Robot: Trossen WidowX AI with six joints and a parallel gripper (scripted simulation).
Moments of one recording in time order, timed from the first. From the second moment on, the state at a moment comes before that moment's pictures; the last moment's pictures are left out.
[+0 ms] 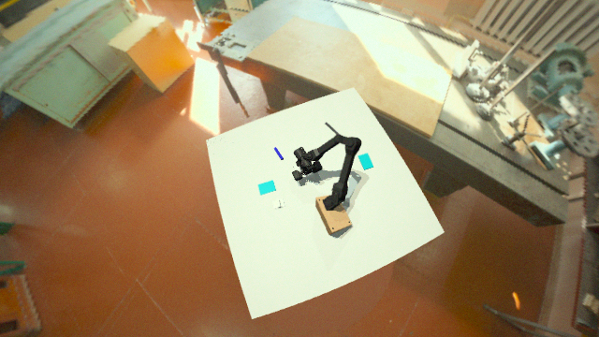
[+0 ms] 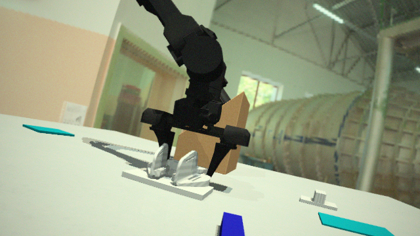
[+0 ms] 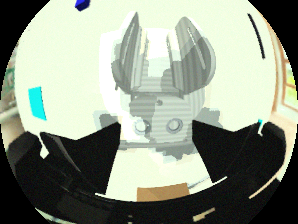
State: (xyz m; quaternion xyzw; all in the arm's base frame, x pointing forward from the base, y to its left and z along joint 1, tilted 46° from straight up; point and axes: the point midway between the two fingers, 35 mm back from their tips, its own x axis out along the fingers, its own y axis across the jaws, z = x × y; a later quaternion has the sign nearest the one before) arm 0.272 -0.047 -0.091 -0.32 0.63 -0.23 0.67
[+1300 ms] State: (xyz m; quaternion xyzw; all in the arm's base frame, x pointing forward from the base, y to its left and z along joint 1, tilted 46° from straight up) arm 0.268 0.000 -0.048 -0.32 0.63 -0.22 0.67
